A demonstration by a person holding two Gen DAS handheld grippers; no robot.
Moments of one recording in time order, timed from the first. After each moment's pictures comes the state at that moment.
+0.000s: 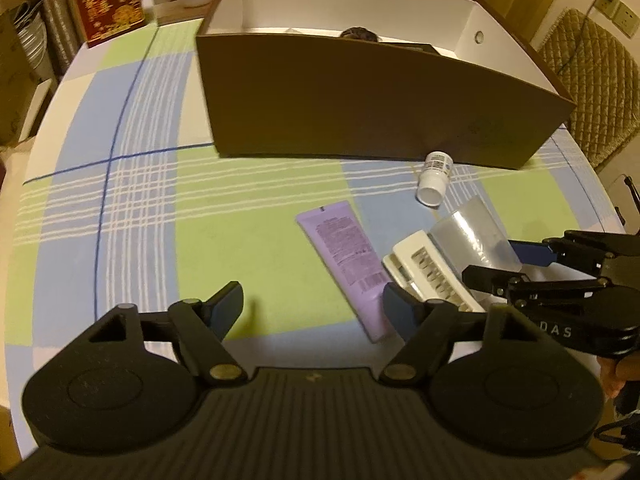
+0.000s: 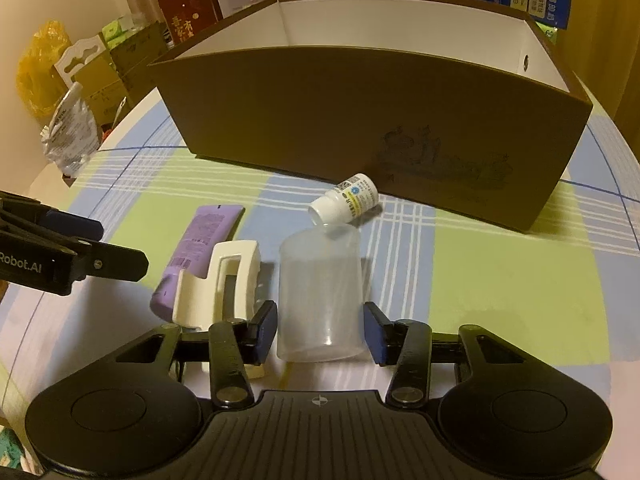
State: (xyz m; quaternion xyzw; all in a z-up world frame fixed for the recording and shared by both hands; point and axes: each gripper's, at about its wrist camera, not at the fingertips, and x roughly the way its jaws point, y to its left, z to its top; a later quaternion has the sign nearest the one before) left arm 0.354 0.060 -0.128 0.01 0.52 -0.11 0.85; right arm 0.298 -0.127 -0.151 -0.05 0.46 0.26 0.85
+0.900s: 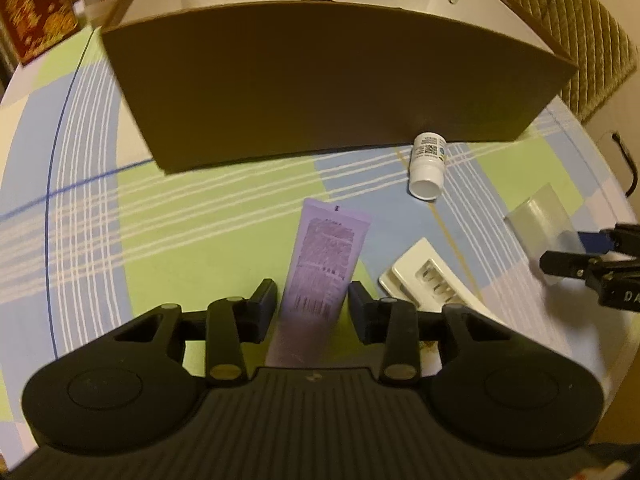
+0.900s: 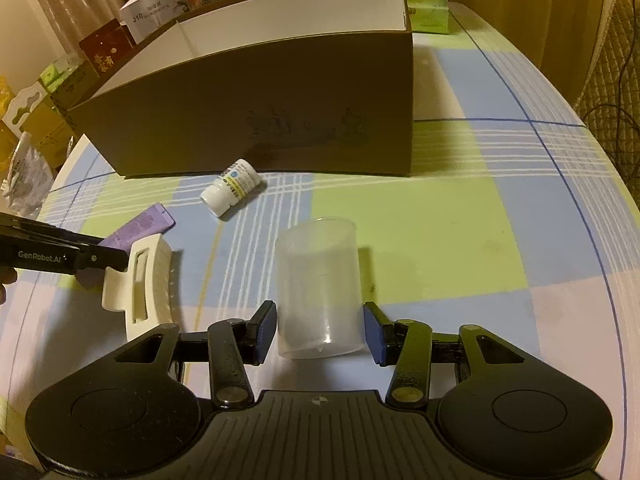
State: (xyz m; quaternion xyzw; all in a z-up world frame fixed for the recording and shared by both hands) left arm 0.395 0.042 -0.160 0.06 0.54 -0.17 0.82; right arm 0.299 -0.200 -0.147 0.02 0.49 0.18 0.85
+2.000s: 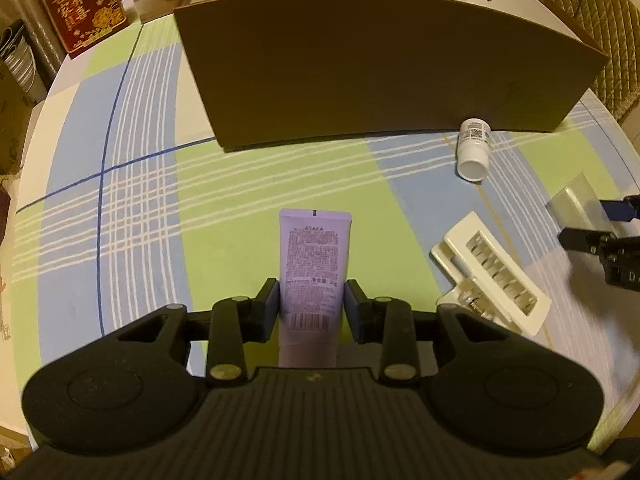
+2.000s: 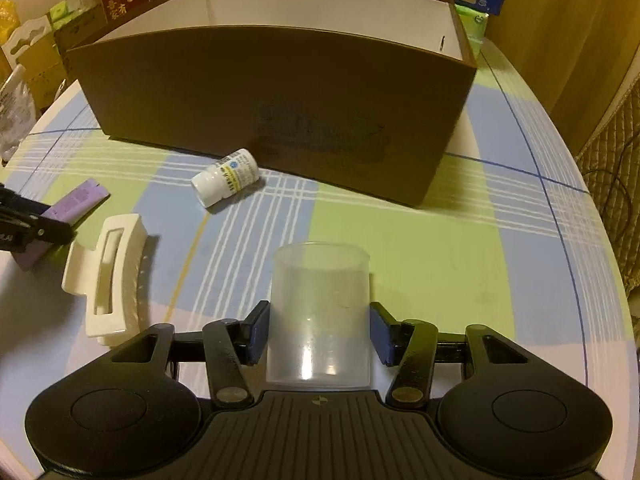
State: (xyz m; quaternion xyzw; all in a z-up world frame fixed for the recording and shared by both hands) left arm 0.380 0.064 -0.161 0.07 0.53 -0.12 0.83; right arm 0.311 -0.166 -0.154 -0.10 0.48 0.17 0.85
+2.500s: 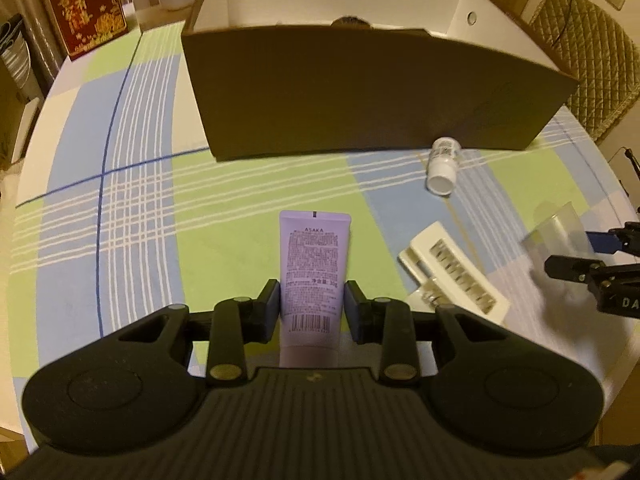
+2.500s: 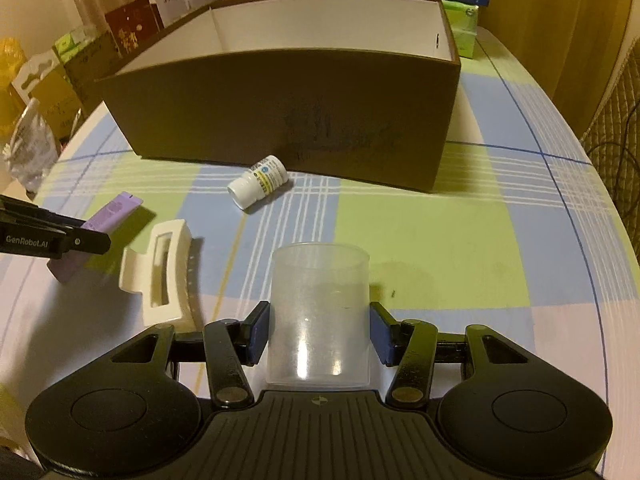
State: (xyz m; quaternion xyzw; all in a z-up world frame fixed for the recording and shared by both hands) left arm 0.364 0.066 -0.136 0.04 0.52 -0.13 0.84; right arm 0.286 -0.177 -0.134 -0.04 0.48 0.19 0.85
